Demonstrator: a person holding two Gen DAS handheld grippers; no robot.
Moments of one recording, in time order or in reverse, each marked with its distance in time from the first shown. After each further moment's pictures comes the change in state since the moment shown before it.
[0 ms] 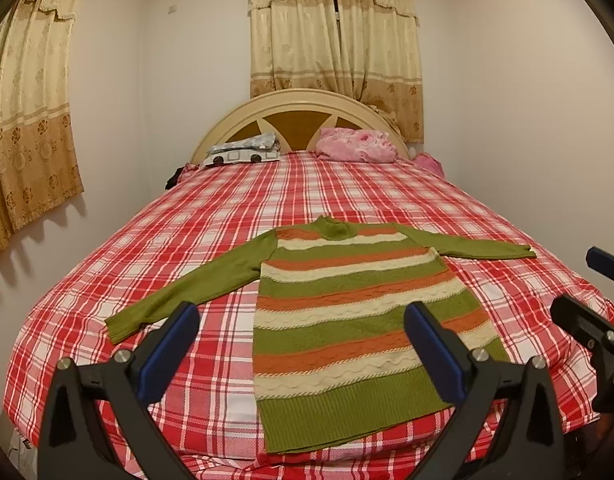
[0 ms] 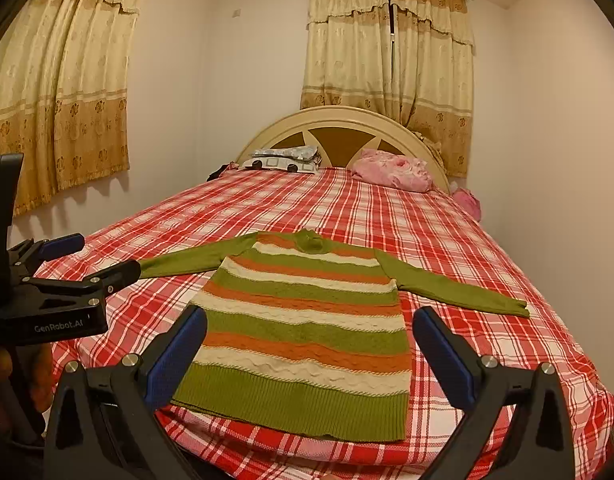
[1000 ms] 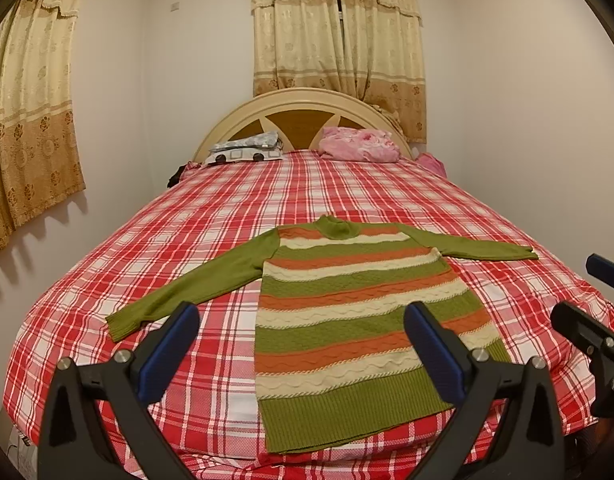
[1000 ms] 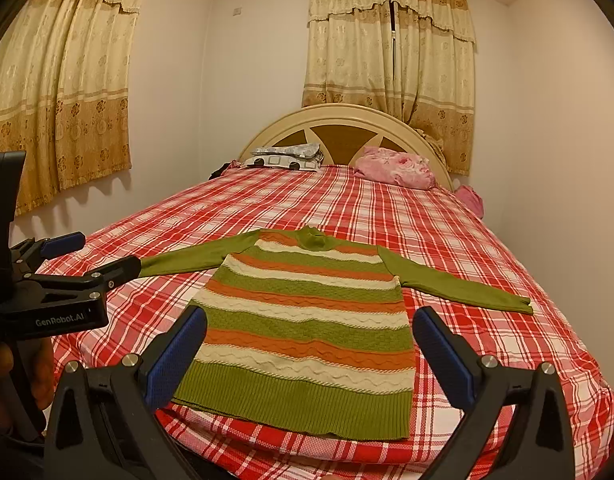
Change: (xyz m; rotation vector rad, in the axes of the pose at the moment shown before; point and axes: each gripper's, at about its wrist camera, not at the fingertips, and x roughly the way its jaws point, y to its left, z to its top) left arm 0.002 0.006 -0.001 -0.010 0.001 0.000; right arm 0.003 -0.001 -0.004 0.010 0.009 0.011
